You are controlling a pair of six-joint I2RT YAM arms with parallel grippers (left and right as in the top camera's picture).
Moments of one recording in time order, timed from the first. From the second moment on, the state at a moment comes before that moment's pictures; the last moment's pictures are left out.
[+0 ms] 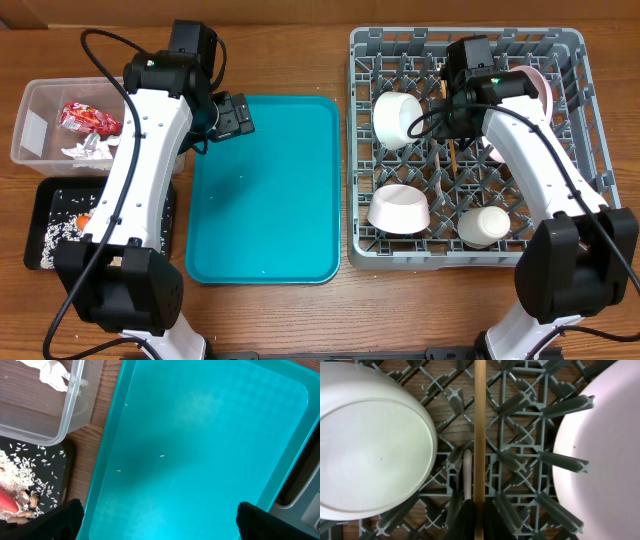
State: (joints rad) left arm -0.12 1.83 1.77 -1.28 -0.04 -0.44; right arm 0.15 1.86 1.57 -0.94 0.13 0.10
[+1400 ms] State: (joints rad) left arm -0.12 1.83 1.77 -1.28 -0.04 -0.44; right arm 0.15 1.77 1.65 -1.04 0.07 0.12
